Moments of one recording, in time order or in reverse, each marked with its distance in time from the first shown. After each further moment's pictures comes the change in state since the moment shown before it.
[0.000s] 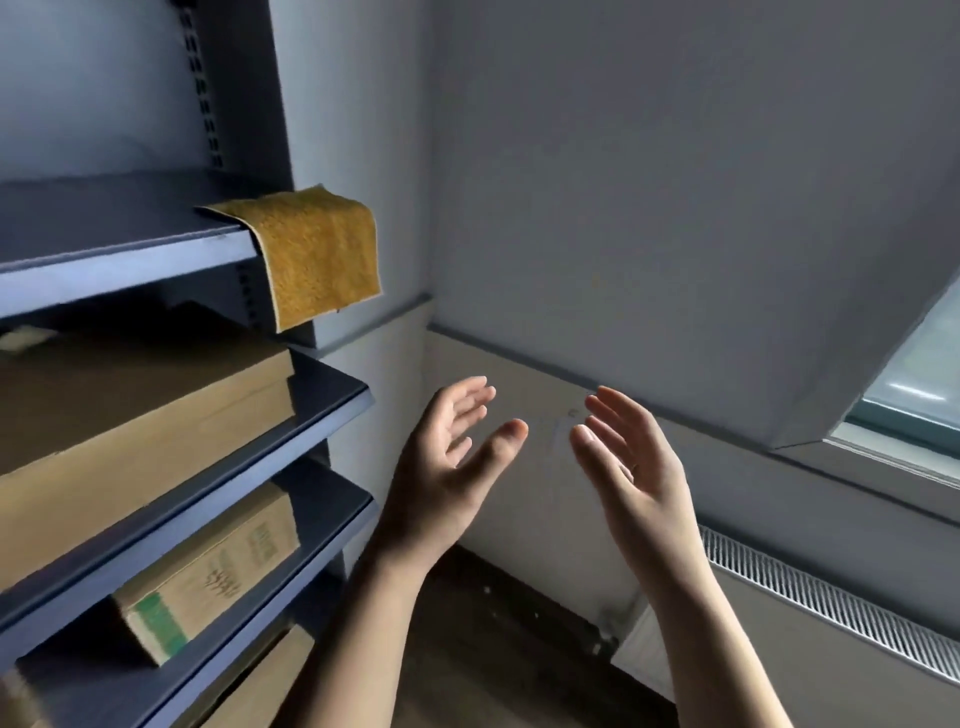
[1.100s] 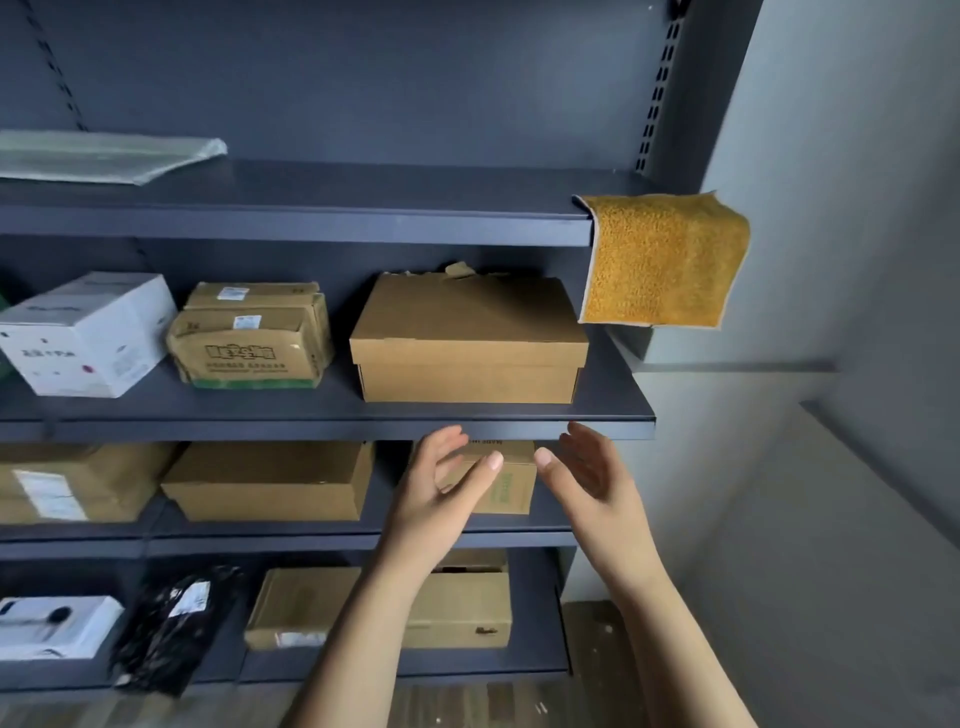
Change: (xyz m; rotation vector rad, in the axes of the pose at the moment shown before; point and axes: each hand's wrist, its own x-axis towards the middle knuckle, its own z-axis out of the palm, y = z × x) left_hand -0.051 -0.057 -0.061 0.312 1.002 -0.286; right_hand 0.072 0.085 0.173 0.288 -1.021 0.069
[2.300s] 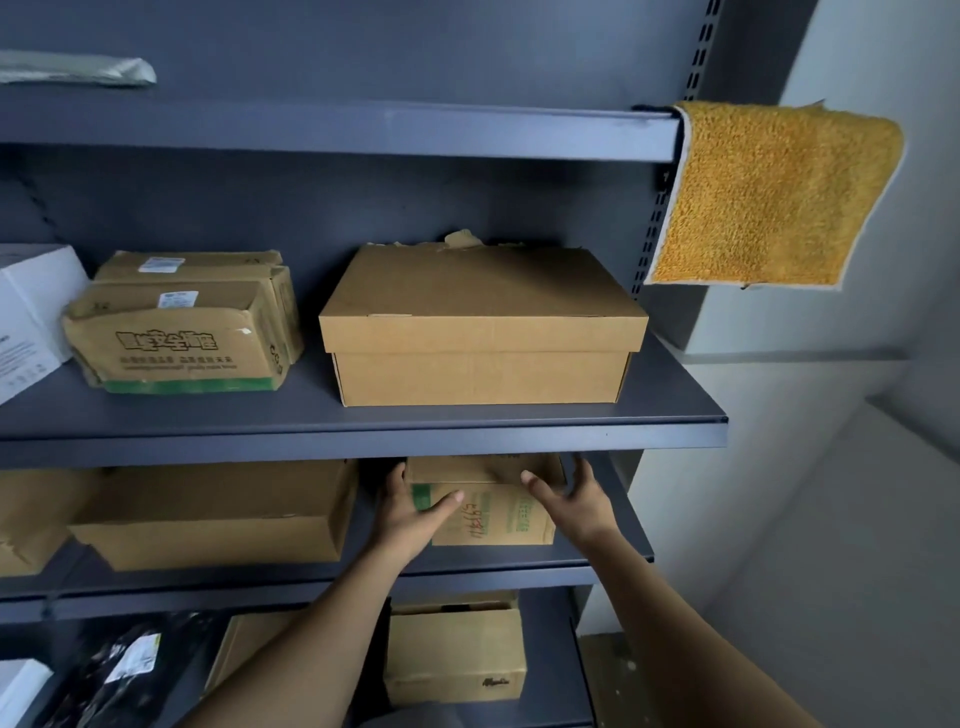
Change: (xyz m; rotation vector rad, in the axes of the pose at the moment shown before) left_hand 0.179 -0.231 -0.028 0.361 0.085 -0.281; right_hand 0.162 0.200 0.066 -0.335 -0.004 0.294
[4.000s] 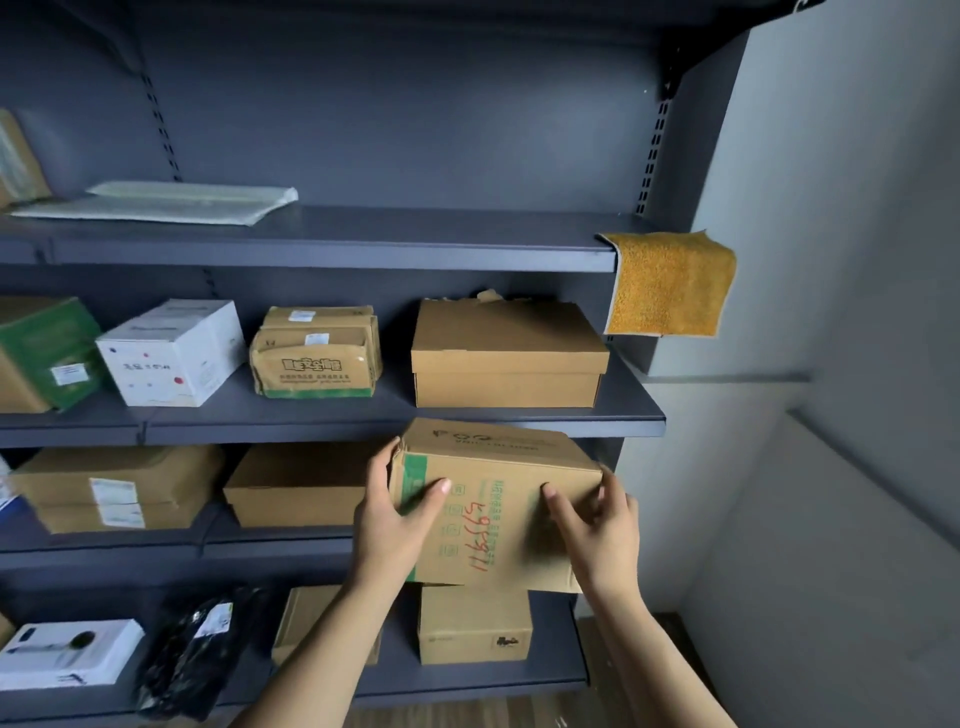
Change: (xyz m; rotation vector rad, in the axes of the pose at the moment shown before) left_hand -0.260 0.076 -0.151 -0.287 0.209 0.351; right_hand -0.277 -0.101 -0.047 0.162 0.352 -0.234
